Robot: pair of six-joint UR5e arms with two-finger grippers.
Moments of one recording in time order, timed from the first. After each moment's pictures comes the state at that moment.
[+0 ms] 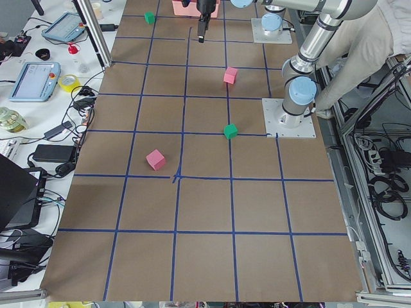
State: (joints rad) left arm -1.61 -1.46 -1.59 -1.60 1.60 0.15; right arm 1.19 -1.46 1.52 -1.61 -1.59 -0.29
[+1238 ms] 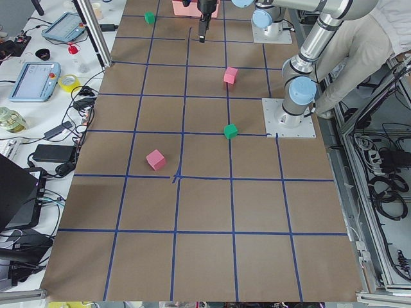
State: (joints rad) left arm -1.61 -1.45 -1.59 -1.60 1.61 0.15; right arm 0.90 -1.31 1.87 -2.17 -1.54 -0.55
